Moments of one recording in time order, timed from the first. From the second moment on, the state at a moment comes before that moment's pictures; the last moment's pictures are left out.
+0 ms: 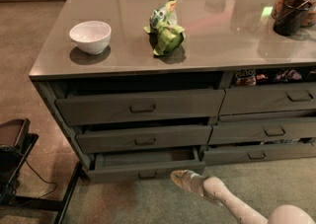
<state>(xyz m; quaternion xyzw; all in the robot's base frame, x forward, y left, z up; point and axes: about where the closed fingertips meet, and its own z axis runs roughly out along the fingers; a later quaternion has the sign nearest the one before) 0.604 -0.112 0.146 -0.59 0.66 0.05 0.46</state>
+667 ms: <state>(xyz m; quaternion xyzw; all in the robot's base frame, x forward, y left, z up) 0.627 -0.112 0.149 -0.60 0.66 0.04 0.46</state>
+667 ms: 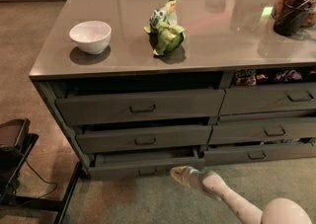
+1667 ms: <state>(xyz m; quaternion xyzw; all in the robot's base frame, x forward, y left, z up) 0.671 -0.113 0.153 -0.61 0.66 0.03 0.44</state>
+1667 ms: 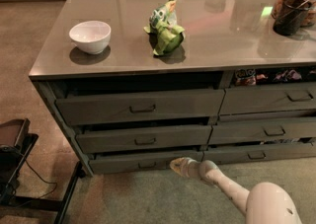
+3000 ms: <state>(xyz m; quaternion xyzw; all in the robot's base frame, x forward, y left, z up) 0.627 -0.167 0.197 -0.59 0.69 0.01 0.41</state>
